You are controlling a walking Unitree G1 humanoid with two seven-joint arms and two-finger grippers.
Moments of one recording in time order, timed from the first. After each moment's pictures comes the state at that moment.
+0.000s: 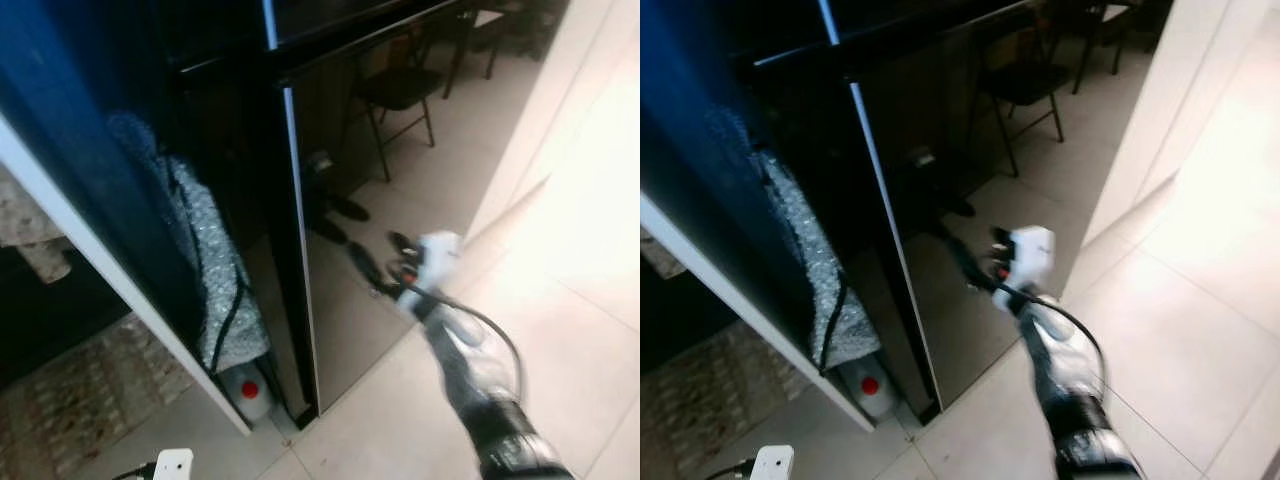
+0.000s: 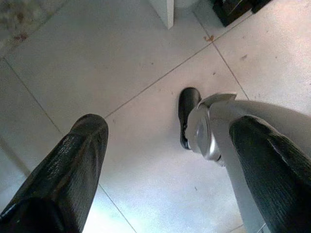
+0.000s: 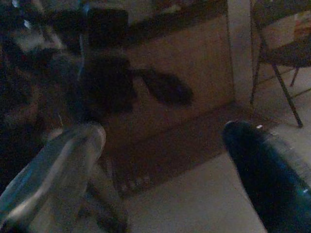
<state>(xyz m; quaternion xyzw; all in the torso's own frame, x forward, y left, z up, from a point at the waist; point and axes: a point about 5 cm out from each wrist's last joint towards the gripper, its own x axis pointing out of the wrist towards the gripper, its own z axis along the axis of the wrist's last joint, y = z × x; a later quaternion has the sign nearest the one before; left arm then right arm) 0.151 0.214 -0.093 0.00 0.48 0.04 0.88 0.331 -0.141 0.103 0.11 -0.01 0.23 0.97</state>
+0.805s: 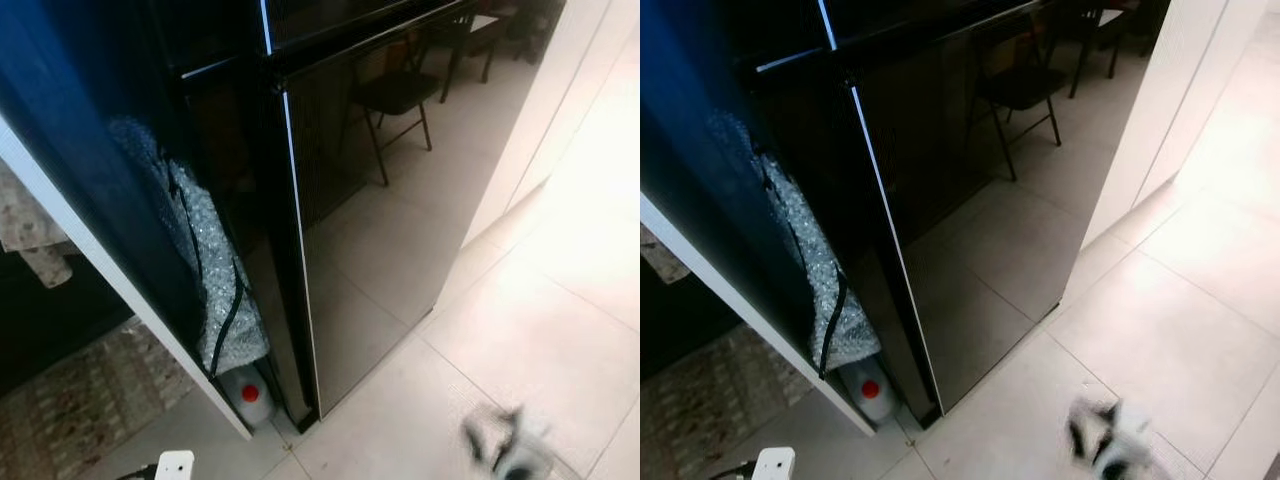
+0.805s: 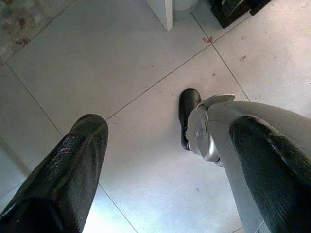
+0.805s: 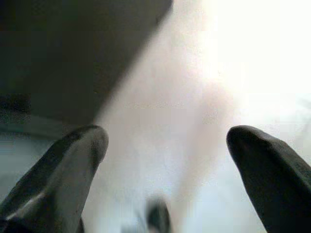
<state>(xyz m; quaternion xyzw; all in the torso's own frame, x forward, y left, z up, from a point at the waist) 0.151 0.212 -0.093 0.01 0.48 0.04 0.88 0.167 -0.246 -0.074 0.11 0.41 -0.09 0.90</state>
